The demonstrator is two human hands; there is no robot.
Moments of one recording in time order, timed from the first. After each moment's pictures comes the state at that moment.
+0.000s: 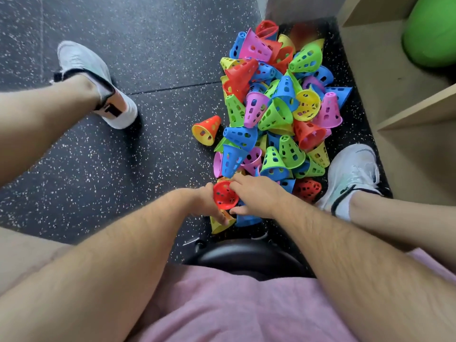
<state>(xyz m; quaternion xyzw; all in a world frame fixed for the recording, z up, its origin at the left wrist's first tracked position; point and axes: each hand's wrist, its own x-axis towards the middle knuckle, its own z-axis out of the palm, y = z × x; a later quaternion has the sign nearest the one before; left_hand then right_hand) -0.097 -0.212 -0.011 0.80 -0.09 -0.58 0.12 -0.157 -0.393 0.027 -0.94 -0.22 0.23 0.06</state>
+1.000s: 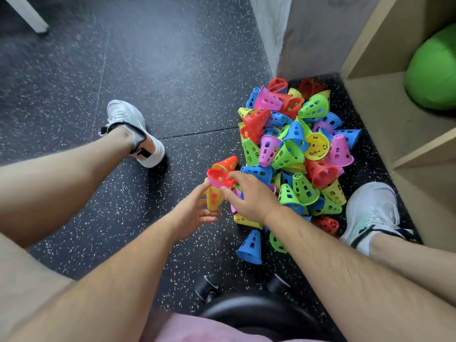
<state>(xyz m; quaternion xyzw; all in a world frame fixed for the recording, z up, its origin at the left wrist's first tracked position) -0.067 -0.172 0.040 0.64 0.17 -0.42 0.62 -0.101 -0.367 0.048 -0.92 -0.02 0.09 0.38</state>
